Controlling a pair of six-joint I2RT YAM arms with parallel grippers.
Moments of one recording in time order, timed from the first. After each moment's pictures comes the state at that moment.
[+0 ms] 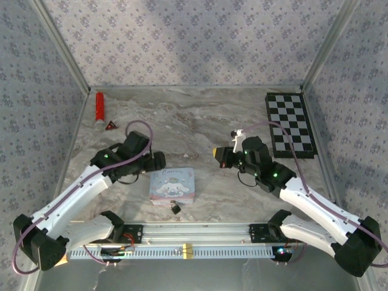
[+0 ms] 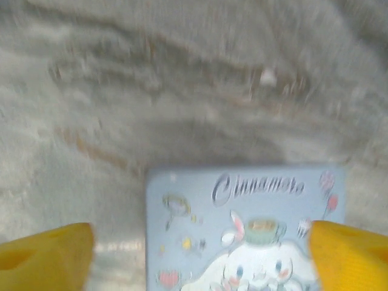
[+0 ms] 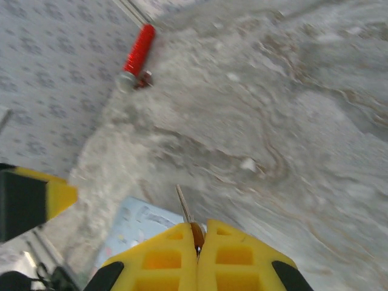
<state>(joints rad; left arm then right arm) -0.67 1.04 0.96 -0.99 -0.09 -0.73 0.70 0.93 0.71 -0.24 -0.11 0.62</state>
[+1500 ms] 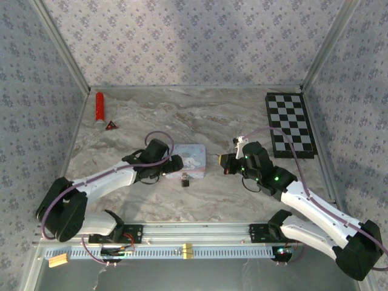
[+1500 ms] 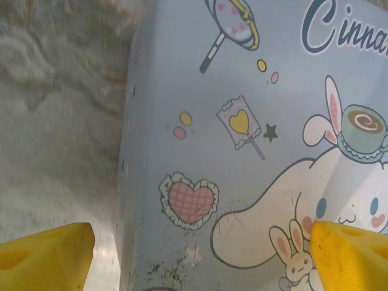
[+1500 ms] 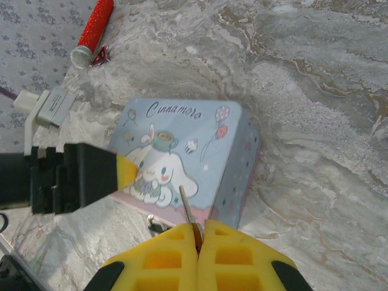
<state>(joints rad) -0.66 1.34 0.72 -0.35 0.01 -0.87 0.69 0.89 0.64 -0.29 -0.07 0.58</state>
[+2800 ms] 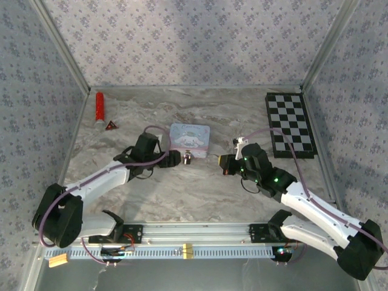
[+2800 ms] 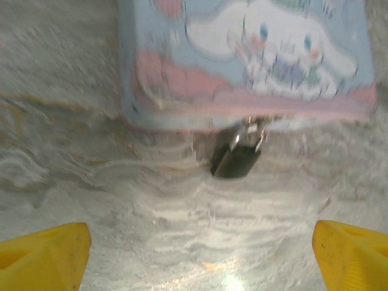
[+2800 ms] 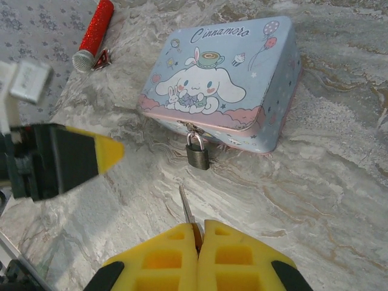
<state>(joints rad) -0.57 1.26 0.66 -0.22 0.15 -0.56 0.72 0.89 0.63 -0.27 -0.05 0.63</state>
